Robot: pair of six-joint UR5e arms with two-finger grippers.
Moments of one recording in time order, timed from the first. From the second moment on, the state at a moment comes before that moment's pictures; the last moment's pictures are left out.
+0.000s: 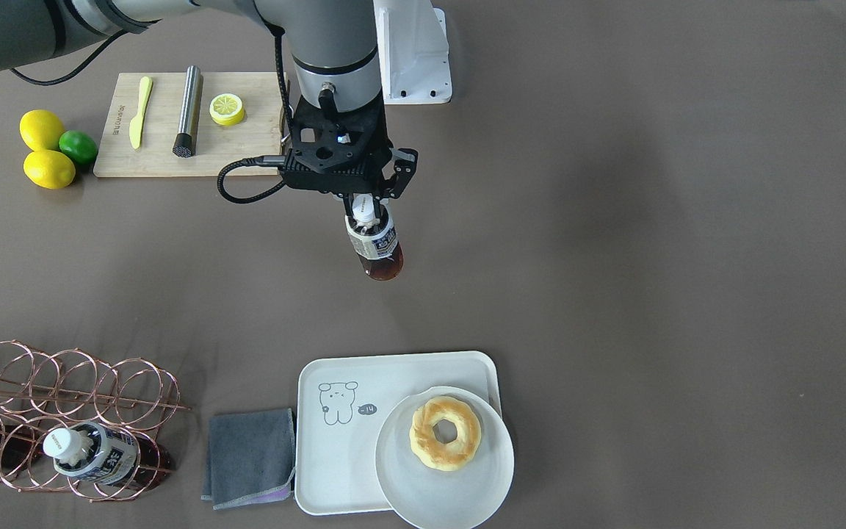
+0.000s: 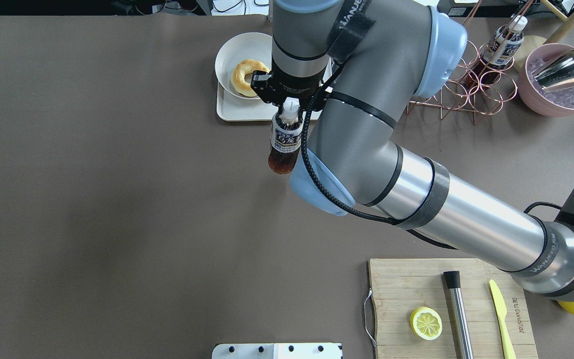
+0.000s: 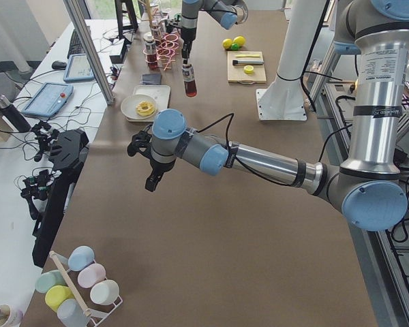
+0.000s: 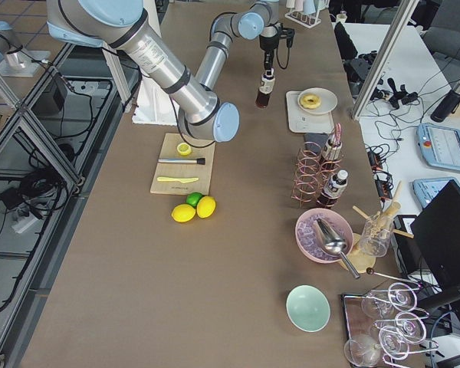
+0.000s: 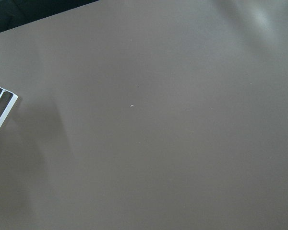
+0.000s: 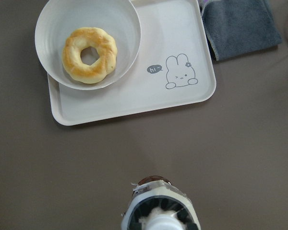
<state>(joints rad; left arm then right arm) -1.49 -1.59 -1.80 -1.83 -2.39 -0.05 0.69 -0.60 1.68 -1.88 1.93 1.25</state>
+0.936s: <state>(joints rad) -1.49 -1.59 -1.80 -1.82 -2.39 -0.06 0.60 -0.56 1.58 -1.82 1.82 1.31</state>
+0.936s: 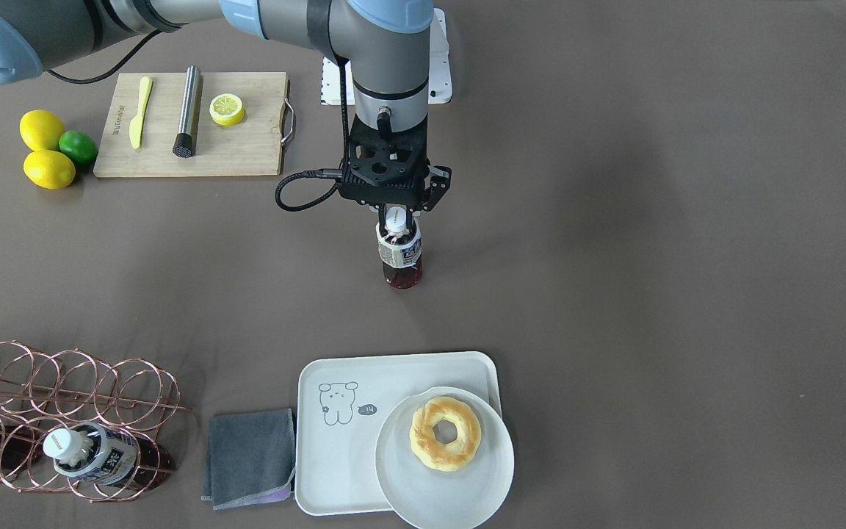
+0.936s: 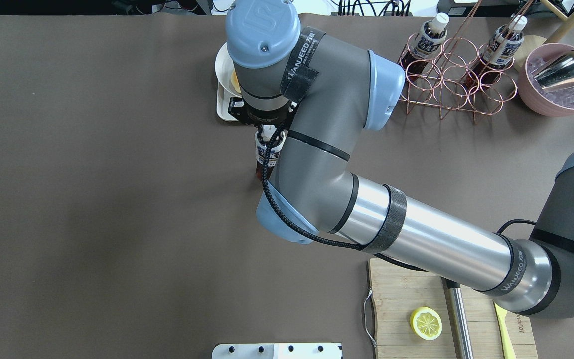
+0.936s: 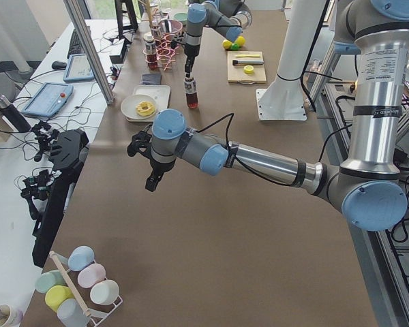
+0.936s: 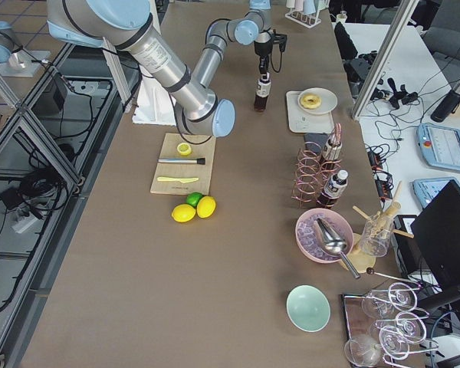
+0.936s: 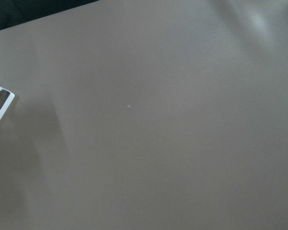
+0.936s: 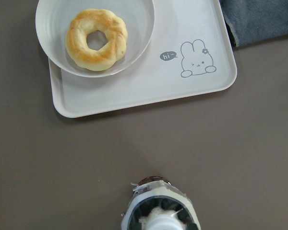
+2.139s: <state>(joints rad) -1.38 -1.69 -1.84 -1.82 -2.42 -0.23 0.76 -0.71 1.74 -1.83 1.91 1.17</state>
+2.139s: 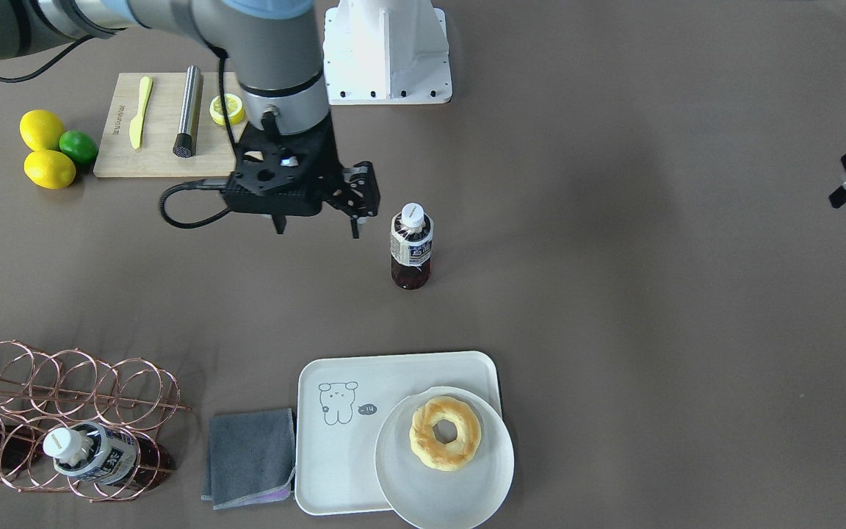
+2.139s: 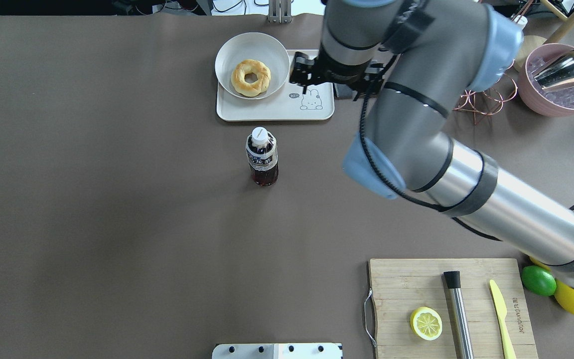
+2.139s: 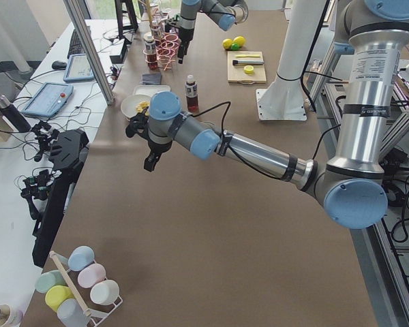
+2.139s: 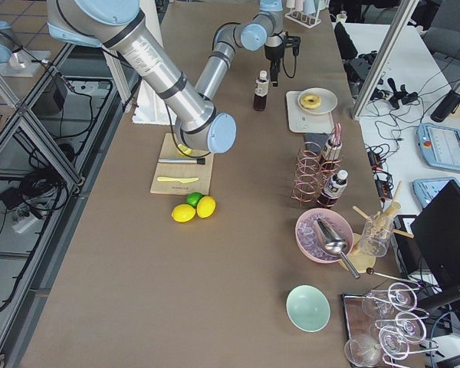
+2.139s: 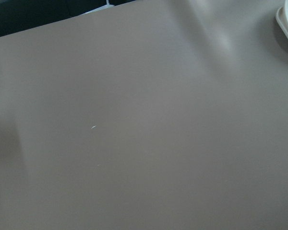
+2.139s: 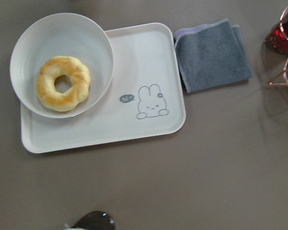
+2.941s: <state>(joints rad) -0.83 -2.15 -1.84 -1.77 -2.08 -0.88 1.16 -1.12 1.83 -1.78 2.15 0.52</state>
